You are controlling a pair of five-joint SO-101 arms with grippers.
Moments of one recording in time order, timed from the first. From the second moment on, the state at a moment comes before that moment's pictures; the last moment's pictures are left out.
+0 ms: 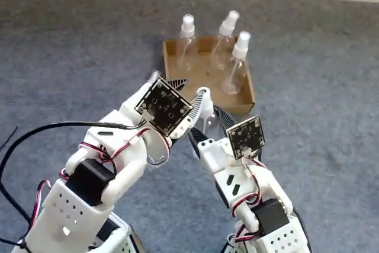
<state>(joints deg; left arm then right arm) 30.7 -58.3 41.5 45.9 -9.5 -30.0 -94.9 81.8 32.3 3.0</state>
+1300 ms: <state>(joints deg) 9.4 -77.5 74.5 37.1 -6.8 -38.8 -16.5 18.9 35.6 -0.6</state>
